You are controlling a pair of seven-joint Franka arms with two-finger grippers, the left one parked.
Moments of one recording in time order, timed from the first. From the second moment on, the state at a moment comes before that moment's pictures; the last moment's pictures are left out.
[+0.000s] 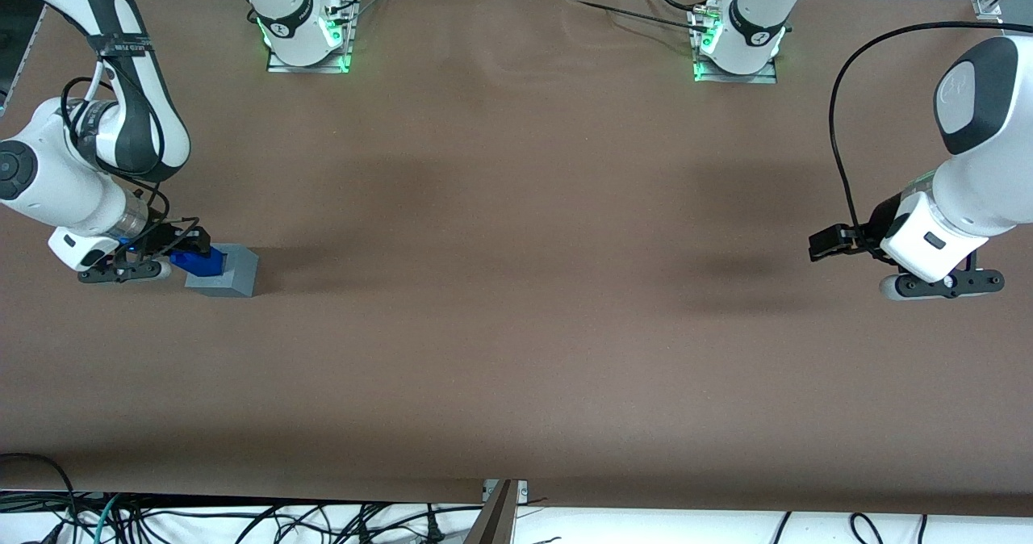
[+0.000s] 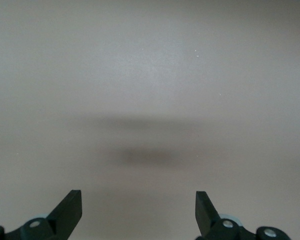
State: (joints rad) arm -0.07 0.28 -0.06 -2.04 0.00 2.31 -0.23
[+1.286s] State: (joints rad) arm -0.07 0.30 -0.05 -2.04 0.00 2.31 -0.20
